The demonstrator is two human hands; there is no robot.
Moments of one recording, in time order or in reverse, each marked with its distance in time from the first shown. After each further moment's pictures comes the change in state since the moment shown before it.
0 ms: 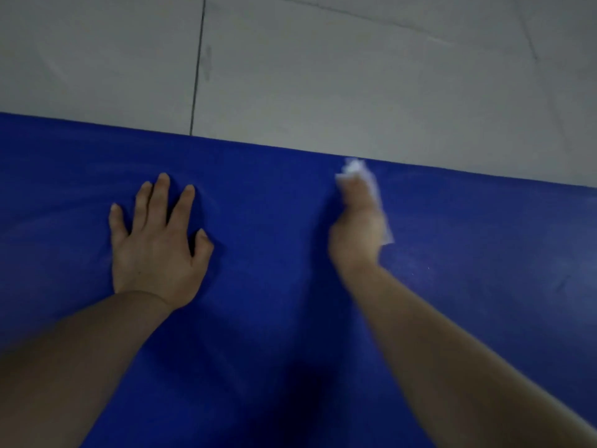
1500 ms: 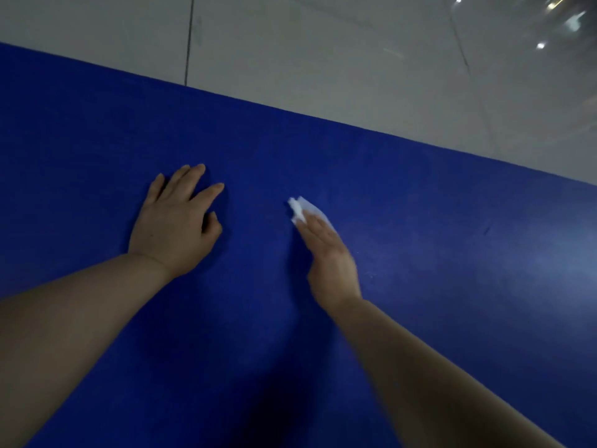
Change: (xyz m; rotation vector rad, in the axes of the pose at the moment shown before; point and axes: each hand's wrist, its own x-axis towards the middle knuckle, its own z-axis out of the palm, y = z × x) left_hand -0.065 0.001 0.008 -0.248 0.063 0.318; right_hand -0.152 0.024 -0.029 0.326 -0.197 -0.300
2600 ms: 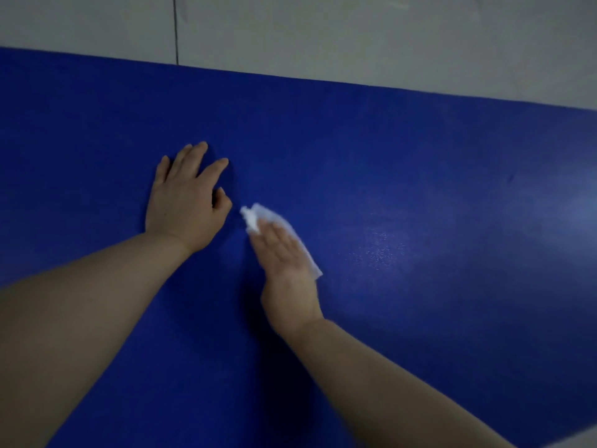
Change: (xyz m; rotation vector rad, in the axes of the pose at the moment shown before) left_hand 0.000 0.005 -0.004 0.043 -0.019 -0.023; right_hand -0.054 -0.077 0.051 -0.036 -0.031 -0.021
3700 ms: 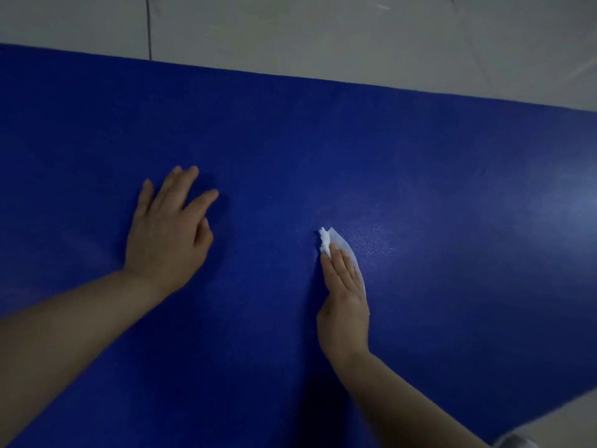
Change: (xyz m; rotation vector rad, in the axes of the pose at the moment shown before) left_hand -0.046 0.022 -0.005 -0.053 0.003 0.114; right_hand -0.074 0.072 -0.018 0.060 0.196 0.369
